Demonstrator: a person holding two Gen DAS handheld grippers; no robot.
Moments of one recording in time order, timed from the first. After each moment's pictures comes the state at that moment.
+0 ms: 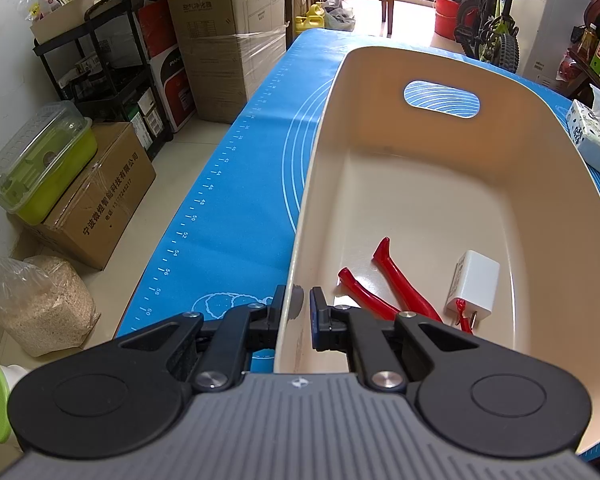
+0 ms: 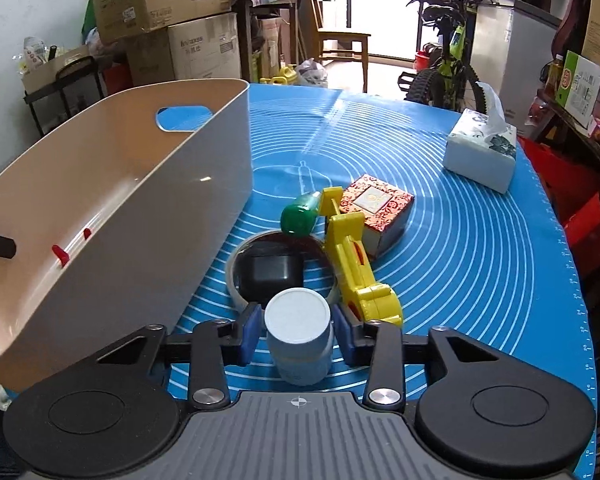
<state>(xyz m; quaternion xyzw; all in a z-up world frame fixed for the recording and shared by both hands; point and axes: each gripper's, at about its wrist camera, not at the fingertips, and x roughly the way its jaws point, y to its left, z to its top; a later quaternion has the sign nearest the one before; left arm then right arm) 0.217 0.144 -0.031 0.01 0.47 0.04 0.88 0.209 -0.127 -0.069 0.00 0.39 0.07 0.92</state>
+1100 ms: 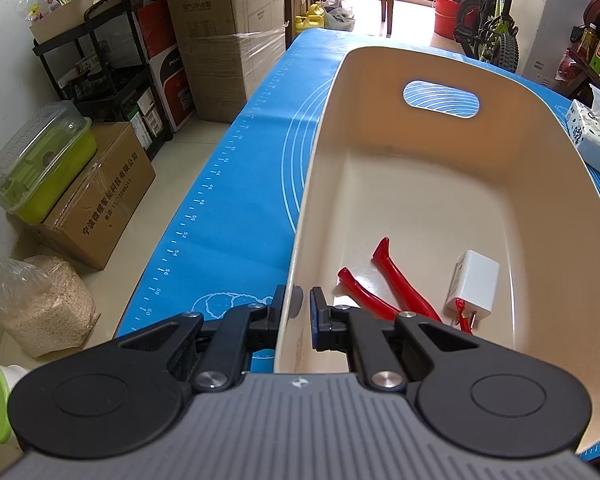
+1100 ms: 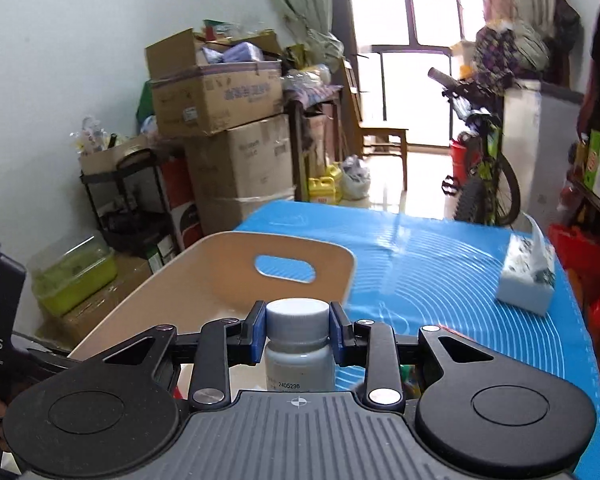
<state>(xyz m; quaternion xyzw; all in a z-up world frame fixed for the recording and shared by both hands) 0.216 0.145 -0.028 0.01 0.47 0.04 0.88 0.197 -0.064 0.029 0.02 0.26 0.13 0.96</state>
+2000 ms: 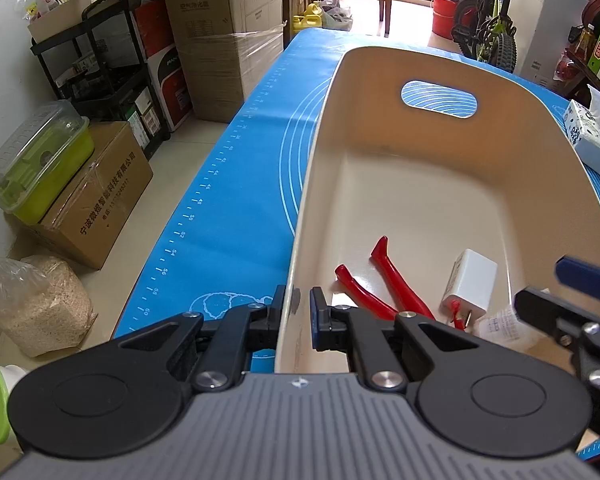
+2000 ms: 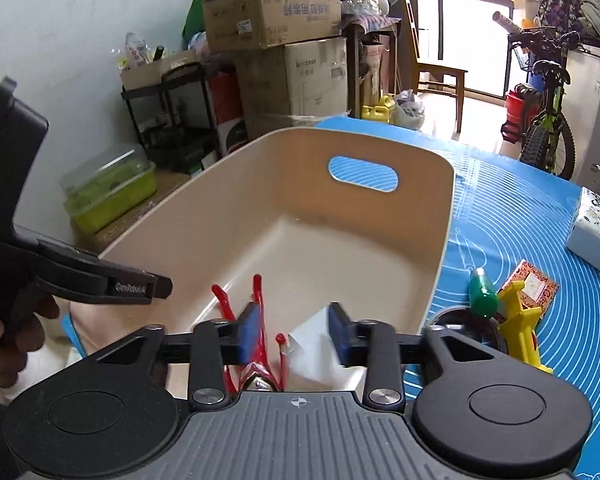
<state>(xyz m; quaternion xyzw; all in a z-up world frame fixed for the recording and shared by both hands) 0.218 0.144 -0.030 0.01 0.47 0.04 0.88 0.196 -0.015 -0.017 -0.02 0.36 0.20 0.91</state>
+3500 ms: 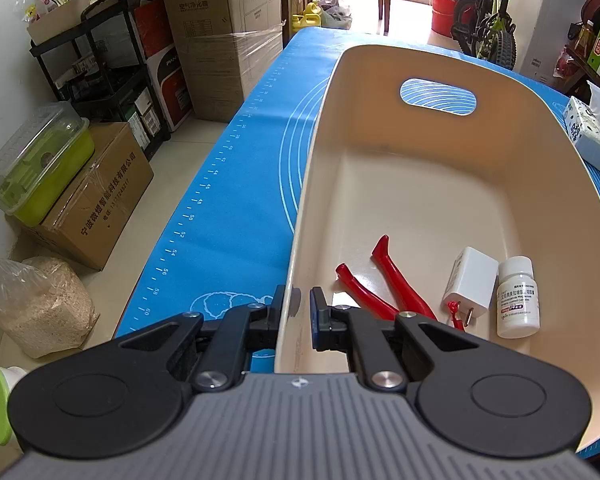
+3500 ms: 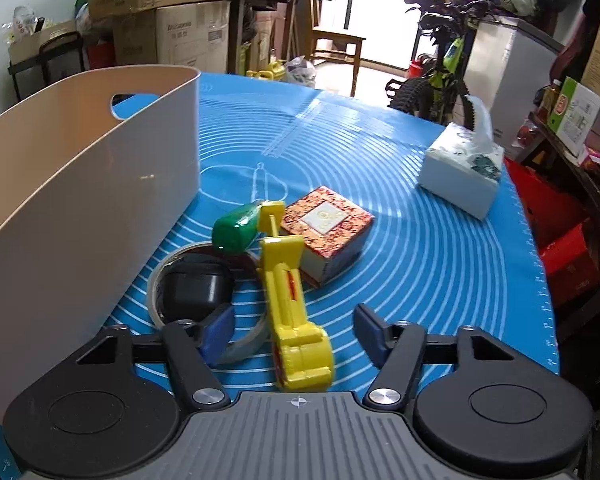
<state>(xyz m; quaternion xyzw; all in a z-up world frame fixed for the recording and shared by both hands) 0.218 0.144 -0.029 0.01 0.47 0.04 0.88 0.249 -0.146 -0.085 -0.06 0.40 0.05 0.91</state>
